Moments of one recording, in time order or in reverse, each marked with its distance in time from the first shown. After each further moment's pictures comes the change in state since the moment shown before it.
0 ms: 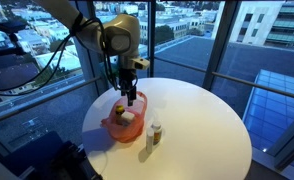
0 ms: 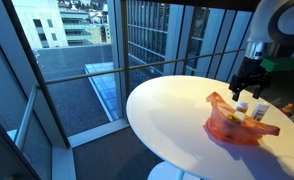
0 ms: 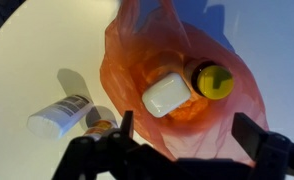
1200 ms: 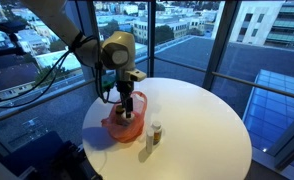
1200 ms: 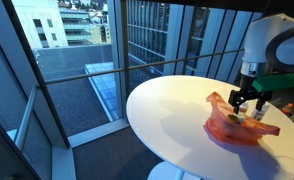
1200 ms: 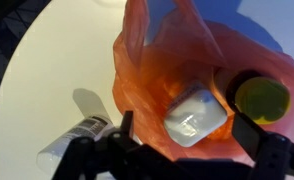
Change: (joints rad) arm 0.036 0.085 -0.023 -0.055 -0.159 0.088 0.254
